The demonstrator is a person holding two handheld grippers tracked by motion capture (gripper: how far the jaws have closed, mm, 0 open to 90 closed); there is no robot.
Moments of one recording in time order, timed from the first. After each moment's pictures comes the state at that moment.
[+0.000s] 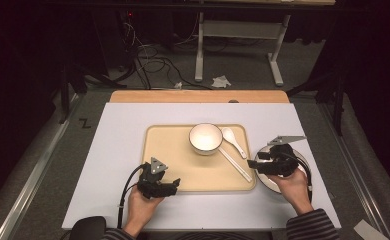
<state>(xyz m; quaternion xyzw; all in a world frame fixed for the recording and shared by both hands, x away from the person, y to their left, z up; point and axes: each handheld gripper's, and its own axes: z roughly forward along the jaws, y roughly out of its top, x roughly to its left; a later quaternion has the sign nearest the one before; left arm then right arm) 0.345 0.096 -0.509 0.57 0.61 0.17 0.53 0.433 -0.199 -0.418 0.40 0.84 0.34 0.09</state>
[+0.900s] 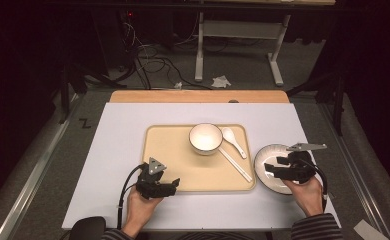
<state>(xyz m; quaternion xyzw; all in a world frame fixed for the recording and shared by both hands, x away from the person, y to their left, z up) 0.341 0.098 -0.504 0.57 0.60 0.17 0.54 0.387 -0.257 -0.444 0.43 0.83 0.34 0.12</state>
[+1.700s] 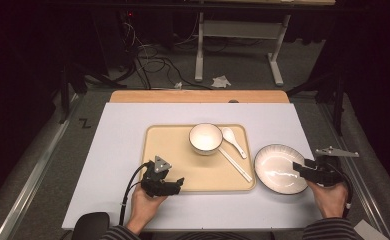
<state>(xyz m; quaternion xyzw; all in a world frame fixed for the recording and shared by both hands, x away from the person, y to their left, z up) 0.343 0.093 -0.505 0.58 0.60 0.16 0.53 0.387 -0.313 -0.447 0.49 0.79 0.33 0.16</state>
